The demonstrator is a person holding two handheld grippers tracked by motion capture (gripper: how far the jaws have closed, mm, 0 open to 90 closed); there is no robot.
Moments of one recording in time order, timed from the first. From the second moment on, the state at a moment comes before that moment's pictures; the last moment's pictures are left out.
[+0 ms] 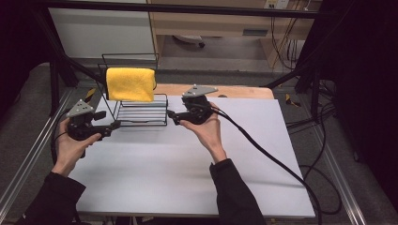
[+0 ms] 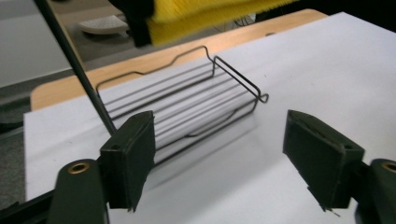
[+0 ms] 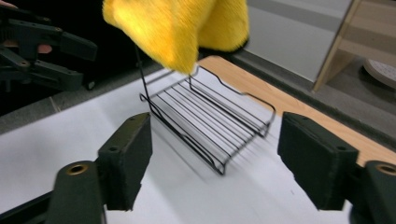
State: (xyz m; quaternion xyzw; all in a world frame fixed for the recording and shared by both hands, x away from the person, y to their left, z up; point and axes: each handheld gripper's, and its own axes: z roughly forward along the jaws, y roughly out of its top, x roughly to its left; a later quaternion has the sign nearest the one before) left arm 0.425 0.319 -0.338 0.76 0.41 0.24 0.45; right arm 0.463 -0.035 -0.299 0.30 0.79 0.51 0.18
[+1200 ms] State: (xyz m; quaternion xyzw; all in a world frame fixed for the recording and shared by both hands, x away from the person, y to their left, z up) left arm 0.388 0.278 -0.425 0.79 0.39 0.18 0.43; right arm 0.398 -0.228 -0.415 0.41 0.77 0.46 0.16
